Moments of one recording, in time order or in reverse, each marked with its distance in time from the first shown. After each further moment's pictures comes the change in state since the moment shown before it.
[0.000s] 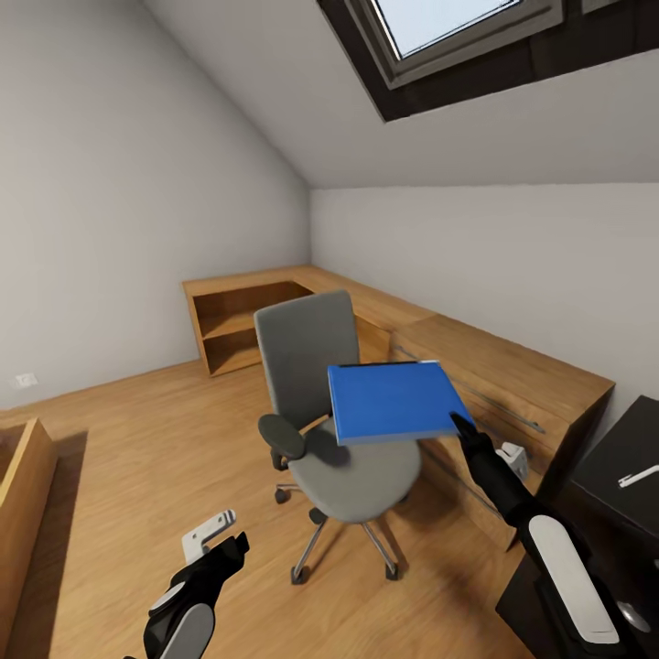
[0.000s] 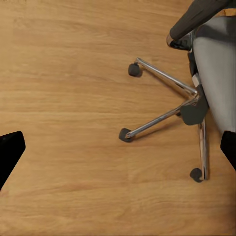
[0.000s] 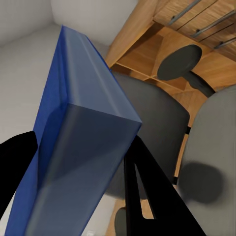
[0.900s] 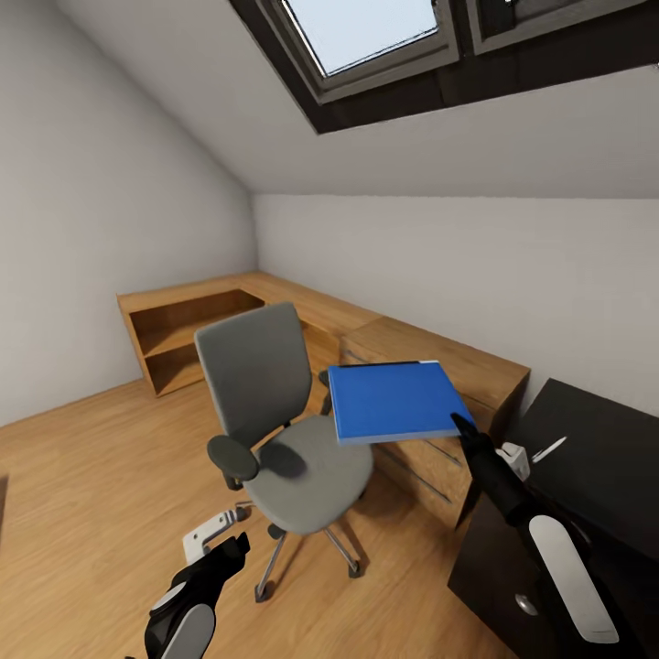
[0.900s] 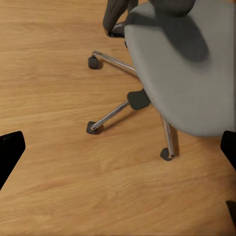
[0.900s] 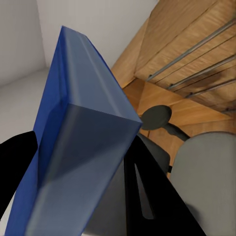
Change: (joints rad) left arm 0.000 -0.001 -0.003 0.000 0.000 0.000 0.000; right arm 0.000 -0.001 -0.001 0.001 0.004 0.000 0.000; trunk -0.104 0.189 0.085
